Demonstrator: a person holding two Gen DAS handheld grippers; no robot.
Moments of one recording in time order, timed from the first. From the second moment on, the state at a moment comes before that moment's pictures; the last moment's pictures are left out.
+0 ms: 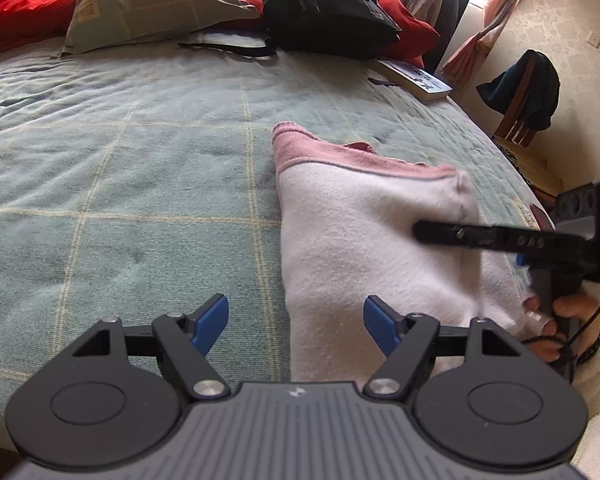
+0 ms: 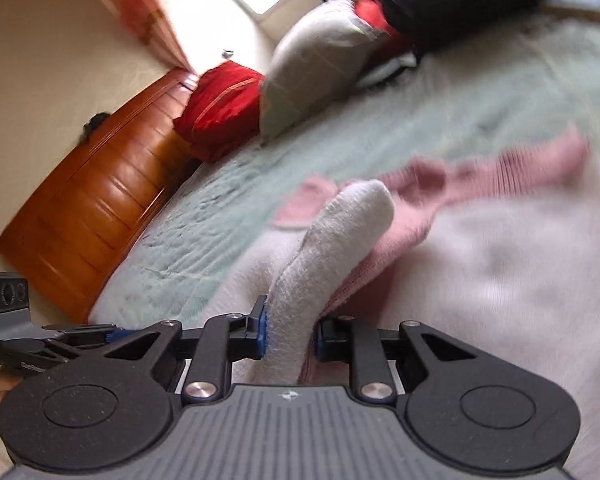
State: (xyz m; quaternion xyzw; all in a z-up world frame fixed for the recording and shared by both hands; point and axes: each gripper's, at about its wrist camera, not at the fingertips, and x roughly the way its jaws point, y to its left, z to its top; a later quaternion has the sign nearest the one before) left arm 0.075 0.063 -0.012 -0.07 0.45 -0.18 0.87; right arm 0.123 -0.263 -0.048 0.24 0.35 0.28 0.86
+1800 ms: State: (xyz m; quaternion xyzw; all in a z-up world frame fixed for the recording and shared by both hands) left arm 0.107 -0.025 0.020 0.00 0.43 -0.25 0.87; right arm 0.086 -0.344 -0.001 0.11 0.38 0.26 0.88
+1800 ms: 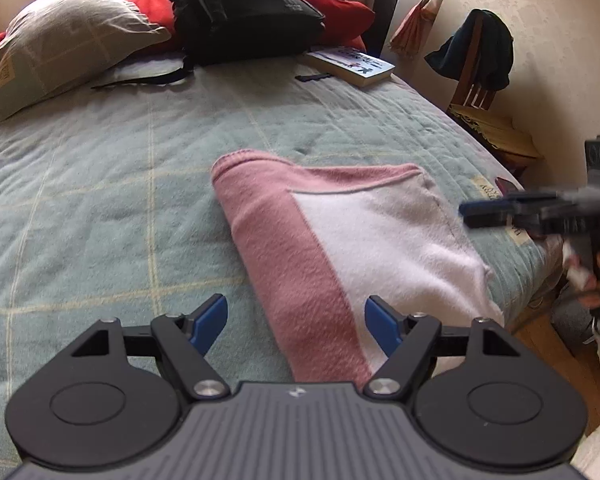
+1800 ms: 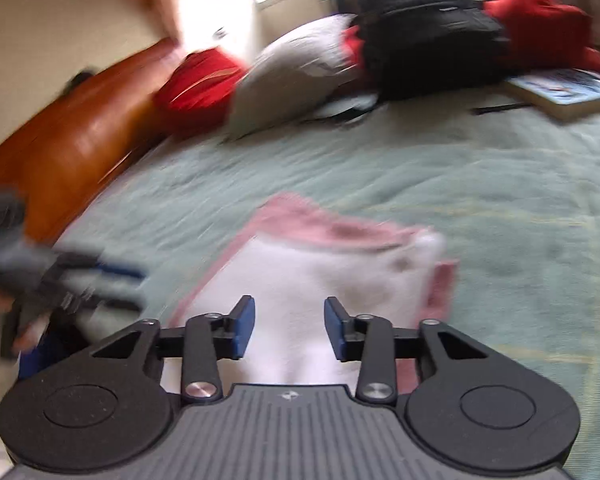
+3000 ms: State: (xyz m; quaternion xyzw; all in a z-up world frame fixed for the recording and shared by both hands) left arm 0.153 -0.072 -0.027 -0.04 0.44 -0.35 0.83; right arm 0.142 -0.365 -0.043 0.09 0.40 0.22 0.88
